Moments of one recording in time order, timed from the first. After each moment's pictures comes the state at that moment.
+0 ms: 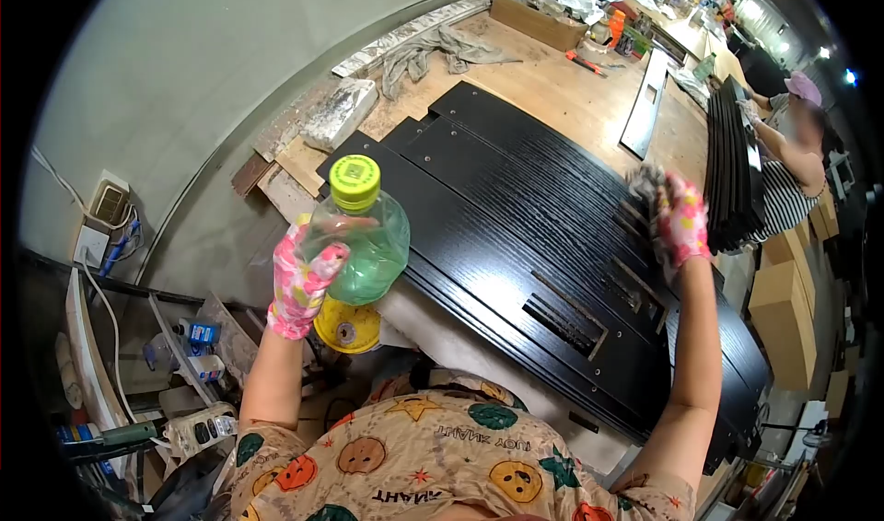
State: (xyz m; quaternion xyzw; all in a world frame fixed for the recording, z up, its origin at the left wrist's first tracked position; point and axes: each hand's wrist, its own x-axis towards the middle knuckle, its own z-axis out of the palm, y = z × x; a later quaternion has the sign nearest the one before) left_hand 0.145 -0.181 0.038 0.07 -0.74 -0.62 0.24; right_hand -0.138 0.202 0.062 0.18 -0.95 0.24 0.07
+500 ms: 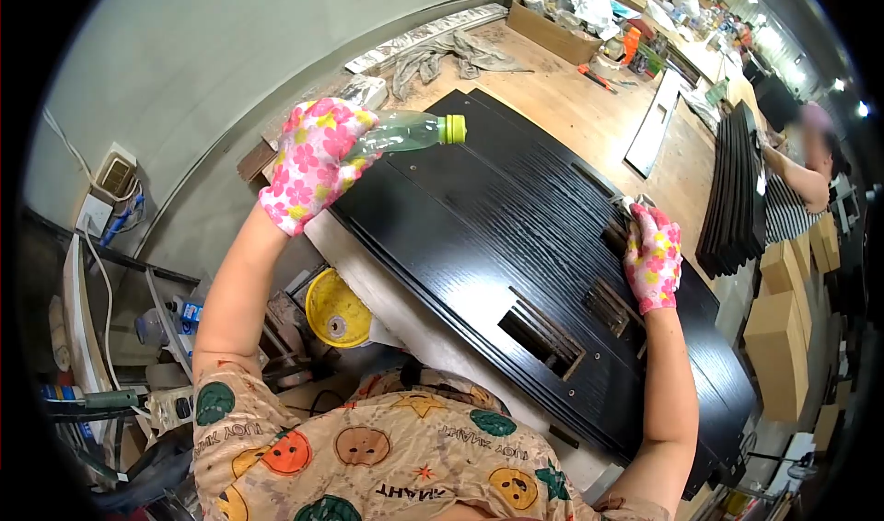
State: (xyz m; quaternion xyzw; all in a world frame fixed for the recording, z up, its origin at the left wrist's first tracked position) left_hand 0.055 -0.212 0.092 -0.07 -0.94 0.00 0.34; right_hand -0.107 0.198 0.031 0.29 -0.92 0.13 0.25
